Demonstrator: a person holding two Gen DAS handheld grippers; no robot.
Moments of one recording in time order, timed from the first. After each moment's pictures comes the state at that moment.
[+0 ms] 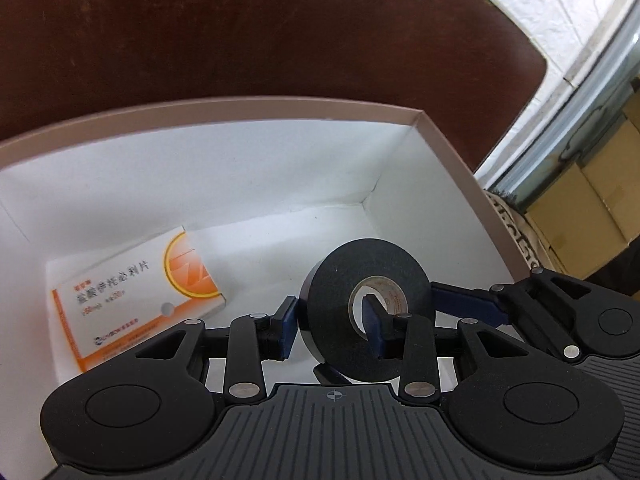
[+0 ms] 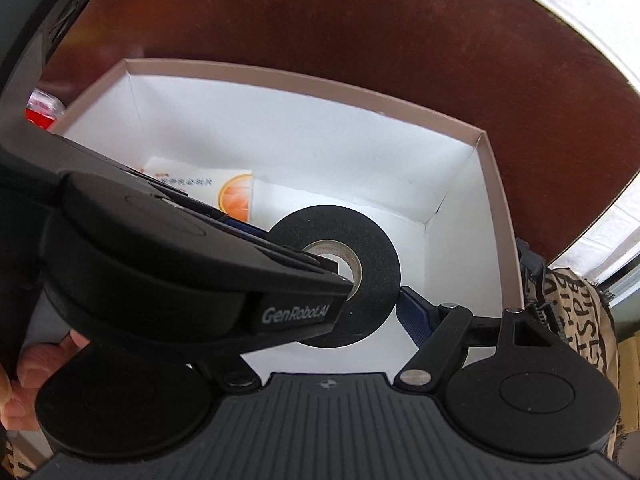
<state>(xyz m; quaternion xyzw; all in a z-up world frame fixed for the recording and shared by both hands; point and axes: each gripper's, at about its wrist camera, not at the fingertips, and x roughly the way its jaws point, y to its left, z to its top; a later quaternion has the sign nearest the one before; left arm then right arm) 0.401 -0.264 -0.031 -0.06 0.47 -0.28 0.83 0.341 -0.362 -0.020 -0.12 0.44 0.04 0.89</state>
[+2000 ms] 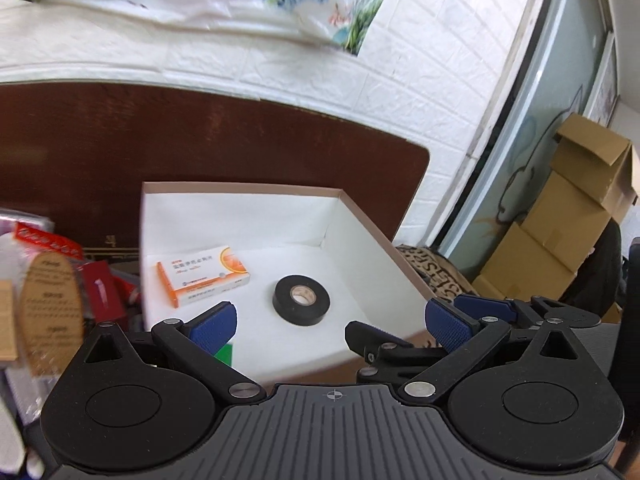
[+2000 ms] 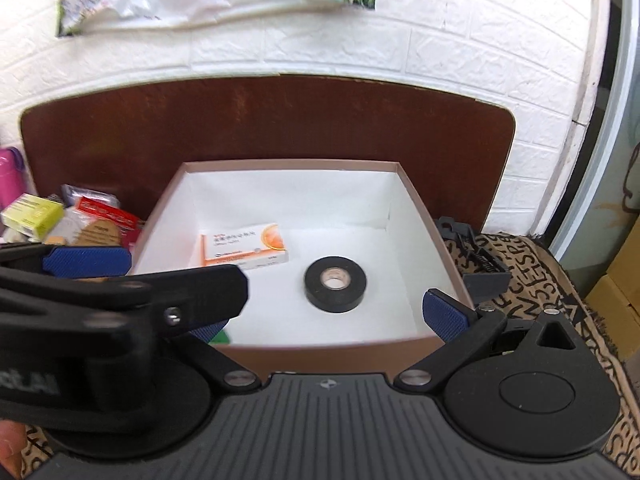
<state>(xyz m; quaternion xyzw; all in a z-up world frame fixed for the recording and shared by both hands) 0.175 -0.149 0.061 -0.08 0.29 -0.29 0.91 0.158 -0.322 0.047 -0.02 0.30 -0.03 0.95</state>
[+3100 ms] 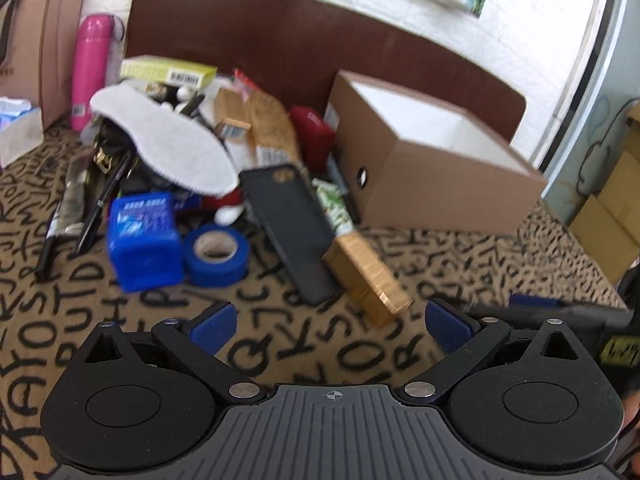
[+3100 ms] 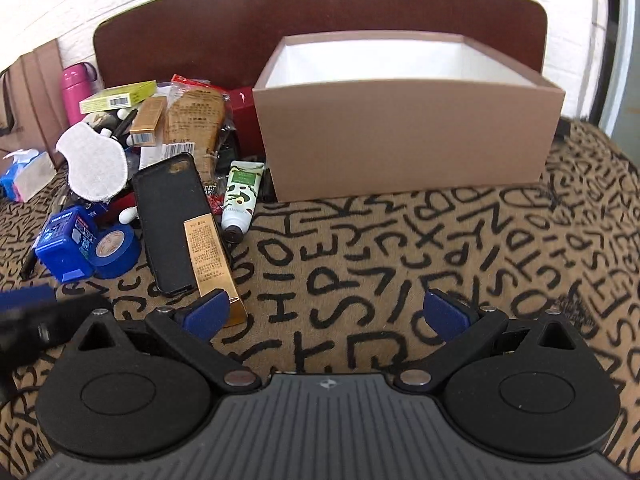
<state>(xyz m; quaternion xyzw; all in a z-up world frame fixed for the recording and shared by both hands) 0.027 0.008 -0.053 -0.09 0.35 -0.16 0.92 0.043 -0.224 -0.072 0.04 0.35 0.00 0.93</state>
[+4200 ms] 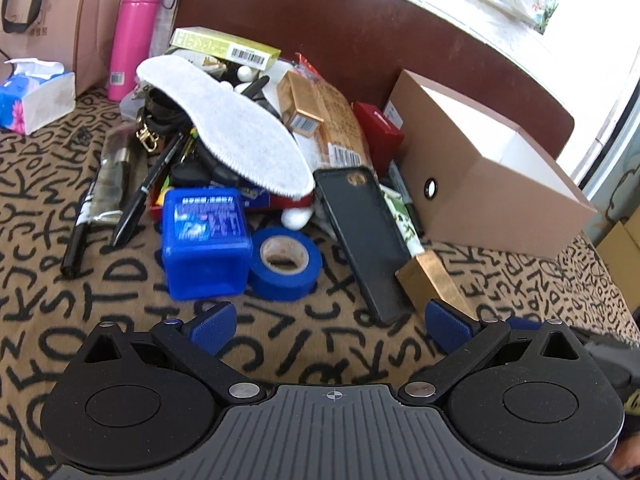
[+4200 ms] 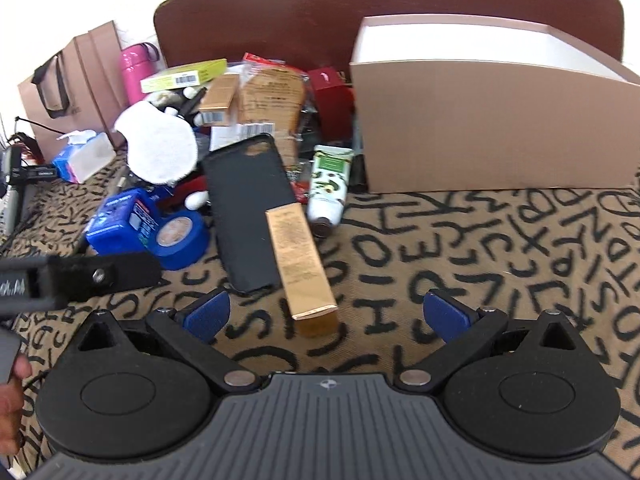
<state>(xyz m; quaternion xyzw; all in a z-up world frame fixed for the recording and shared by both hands) 0.063 0.047 -0.065 -0.13 0.37 -0.12 0.91 0.067 -0.196 -0.085 0.05 0.36 0.11 0.92</state>
